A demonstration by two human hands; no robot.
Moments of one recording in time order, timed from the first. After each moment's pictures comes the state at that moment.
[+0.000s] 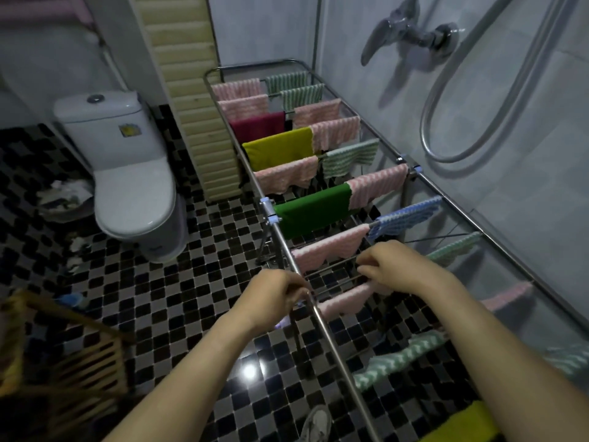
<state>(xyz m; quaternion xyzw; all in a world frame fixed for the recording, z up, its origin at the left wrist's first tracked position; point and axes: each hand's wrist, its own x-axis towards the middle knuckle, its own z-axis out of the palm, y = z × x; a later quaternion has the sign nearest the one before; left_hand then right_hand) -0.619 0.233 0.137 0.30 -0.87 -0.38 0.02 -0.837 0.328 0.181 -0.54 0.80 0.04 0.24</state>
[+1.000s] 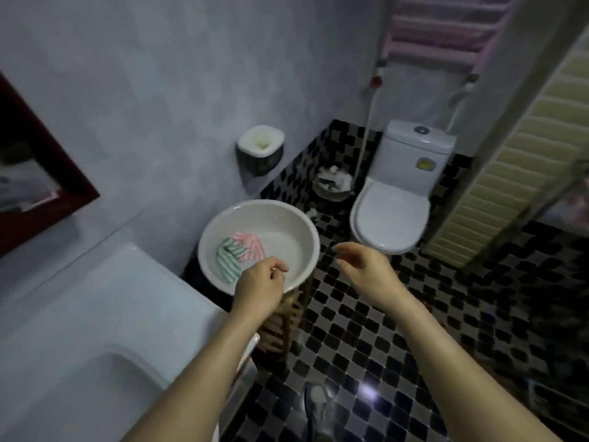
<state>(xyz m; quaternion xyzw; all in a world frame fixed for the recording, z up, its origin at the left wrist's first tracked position) -0.130 0.125 0.161 0.78 -0.47 -0.28 0.30 -0.318 0.049 0.175 -0.75 0.52 -0.18 0.37</state>
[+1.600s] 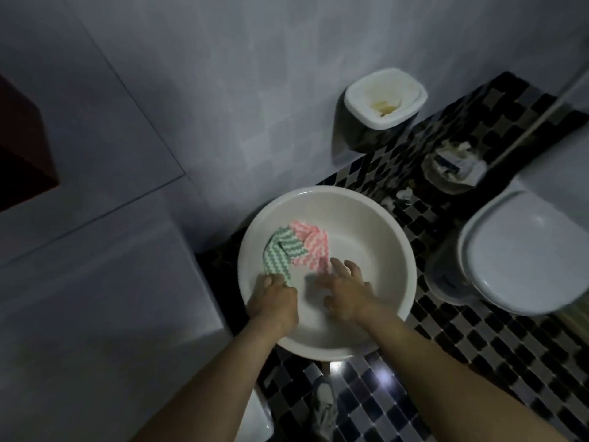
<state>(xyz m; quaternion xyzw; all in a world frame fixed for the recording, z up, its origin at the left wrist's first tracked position) -0.011 0.006 -0.013 0.85 -0.42 -0.30 -0.09 -0.114 -0.114 -0.017 -0.88 0.30 0.26 0.27</state>
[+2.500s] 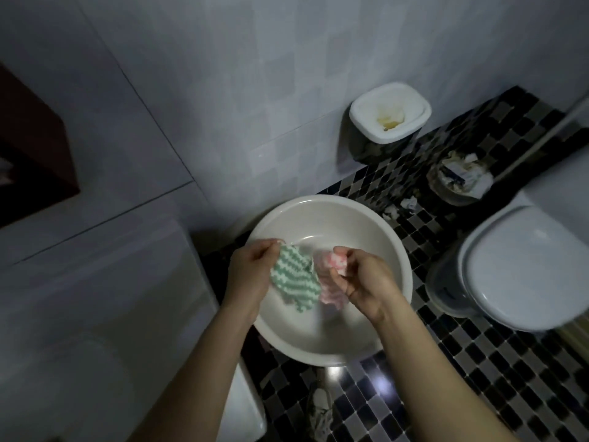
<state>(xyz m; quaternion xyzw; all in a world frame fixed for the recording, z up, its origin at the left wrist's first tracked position) 0.018 0.000 0.052 0.74 -0.08 -0.28 0.60 -0.104 -0.130 0.067 -0.29 0.51 -0.11 0.81</state>
